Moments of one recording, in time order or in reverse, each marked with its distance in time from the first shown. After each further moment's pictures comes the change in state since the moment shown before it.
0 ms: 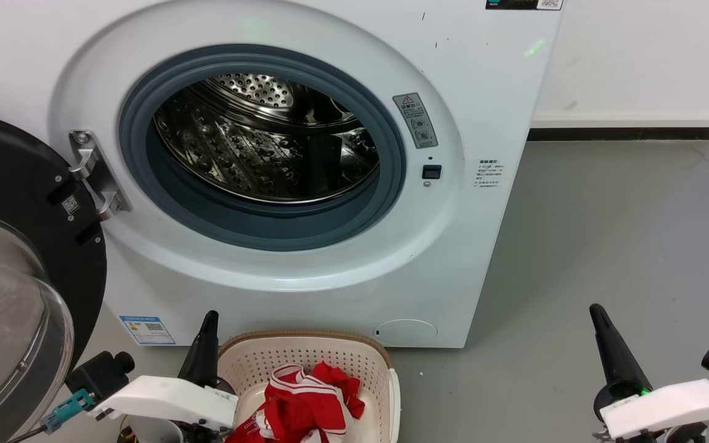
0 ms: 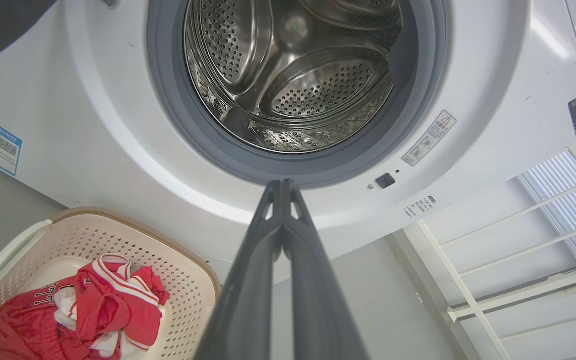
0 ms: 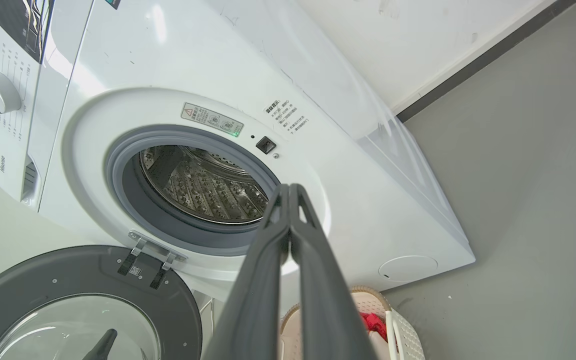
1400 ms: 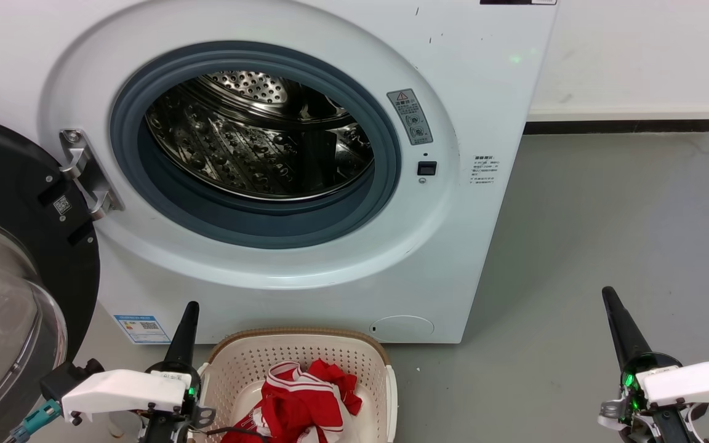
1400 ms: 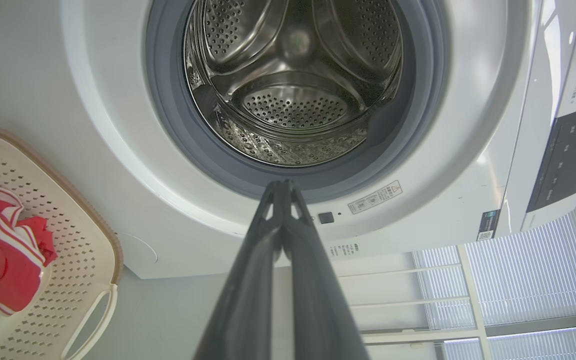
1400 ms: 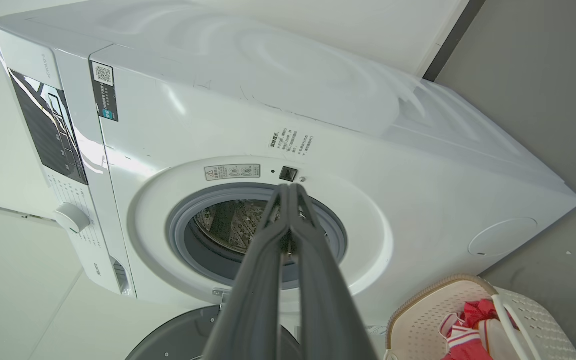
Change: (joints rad) left arm -0.048 -0.005 0.091 0.057 -0.455 -0.059 0.079; right arm -0.095 -0.003 -0.040 0.122 0.458 0.000 0.037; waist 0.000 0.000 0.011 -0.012
